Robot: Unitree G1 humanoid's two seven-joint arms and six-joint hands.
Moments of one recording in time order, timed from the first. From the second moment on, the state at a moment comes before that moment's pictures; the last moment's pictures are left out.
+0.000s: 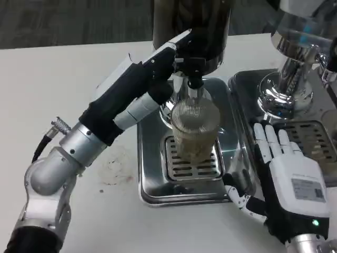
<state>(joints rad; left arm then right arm) -0.47 0.28 -0.08 0.67 -0.20 -0.83 -0.62 0.21 -0.25 0.36 -0.07 -0.99 0.16 -0.42</state>
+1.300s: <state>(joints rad) -0.35 0.40 -0.10 0.52 0.22 -1.01 -0.26 0.13 -0.23 0.31 0.04 -0.73 0.04 -0.41</state>
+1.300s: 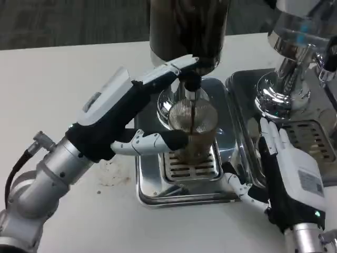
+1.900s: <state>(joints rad) -0.32 0.43 -0.14 0.48 0.28 -1.01 -0.15 0.02 -0.24 0.25 0.15 -0.48 -0.14 -0.23</state>
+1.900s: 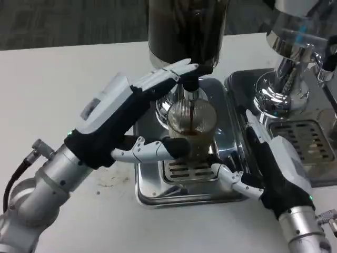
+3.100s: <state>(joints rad) -0.27 0.46 -0.13 0.40 0.27 -0.96 -0.13 -0.22 -0.16 0.24 0.44 -0.43 -0.18 -0.14</state>
